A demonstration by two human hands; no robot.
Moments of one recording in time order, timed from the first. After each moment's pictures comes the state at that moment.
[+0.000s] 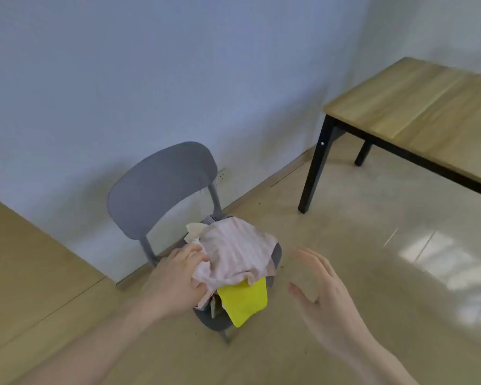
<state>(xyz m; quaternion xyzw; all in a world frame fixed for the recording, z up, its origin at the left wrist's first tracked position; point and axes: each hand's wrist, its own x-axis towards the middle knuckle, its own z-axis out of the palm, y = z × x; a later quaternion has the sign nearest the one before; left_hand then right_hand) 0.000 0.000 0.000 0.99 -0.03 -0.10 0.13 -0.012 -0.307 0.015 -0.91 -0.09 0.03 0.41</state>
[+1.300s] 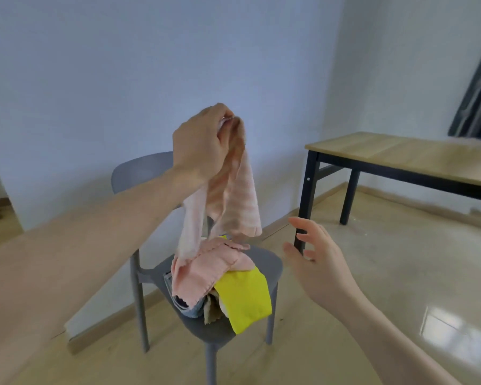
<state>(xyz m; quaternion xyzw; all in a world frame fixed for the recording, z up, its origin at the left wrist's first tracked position) 0.038 -0.041 0.024 0.84 -0.09 0.51 0.19 -0.046 -0.272 -0.120 -0.85 -0.11 -0.16 0.49</state>
